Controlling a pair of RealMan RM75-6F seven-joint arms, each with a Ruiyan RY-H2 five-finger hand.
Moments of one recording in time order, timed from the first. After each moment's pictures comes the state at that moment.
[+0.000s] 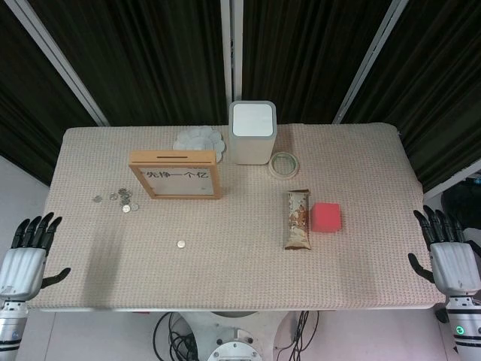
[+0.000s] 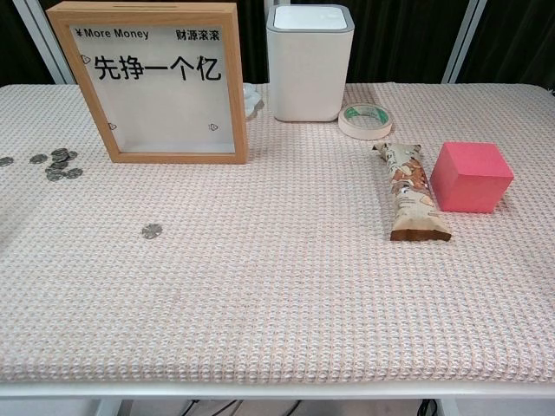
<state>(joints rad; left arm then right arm) -0.08 -1.16 -0.03 -1.60 1.52 1.51 0.16 0.08 -1.12 0.07 -1.60 -1.50 1.48 -0.11</state>
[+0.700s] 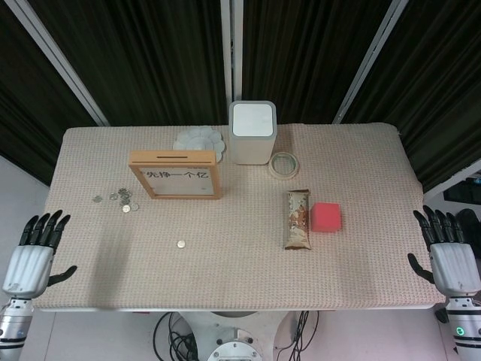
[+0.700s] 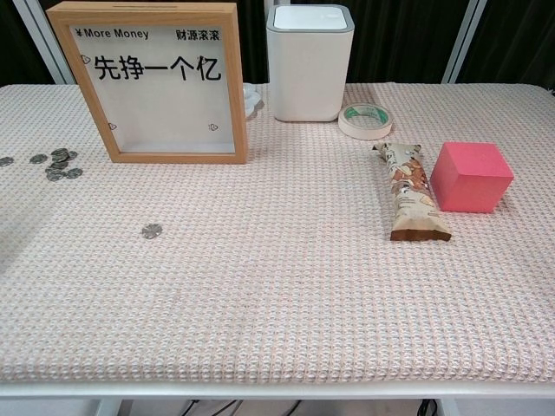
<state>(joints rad) -0.11 -1.17 -0.03 -1.60 1.56 1.50 0.16 0.07 -1.12 0.07 -1.61 -1.51 1.49 -0.10</state>
